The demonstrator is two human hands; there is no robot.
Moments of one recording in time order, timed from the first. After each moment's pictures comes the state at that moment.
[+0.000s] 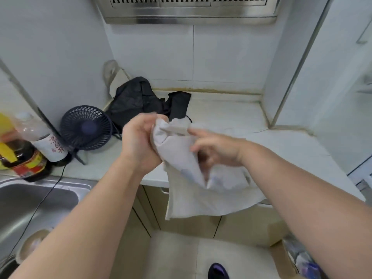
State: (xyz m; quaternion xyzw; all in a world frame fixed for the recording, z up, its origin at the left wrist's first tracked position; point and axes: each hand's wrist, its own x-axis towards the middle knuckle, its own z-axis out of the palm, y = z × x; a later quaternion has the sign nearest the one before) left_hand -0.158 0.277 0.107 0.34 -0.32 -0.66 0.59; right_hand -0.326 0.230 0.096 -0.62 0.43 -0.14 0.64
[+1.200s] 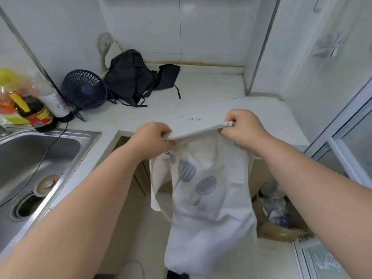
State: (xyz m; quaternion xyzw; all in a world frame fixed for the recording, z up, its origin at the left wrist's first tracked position) left_hand -0.244 0.415 0.074 0.68 -0.69 -0.19 0.15; right_hand -0.466 0.365 0.069 -0.72 0.58 -0.29 0.24
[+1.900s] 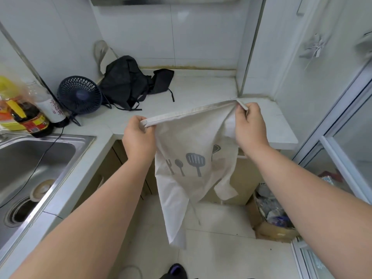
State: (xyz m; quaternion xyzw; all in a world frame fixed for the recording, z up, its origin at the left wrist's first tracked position) left_hand -0.276 0.418 0.048 0.72 -0.42 -0.16 0.53; right_hand -0.493 0.381 0.062 -0.58 0.57 -0.51 0.29
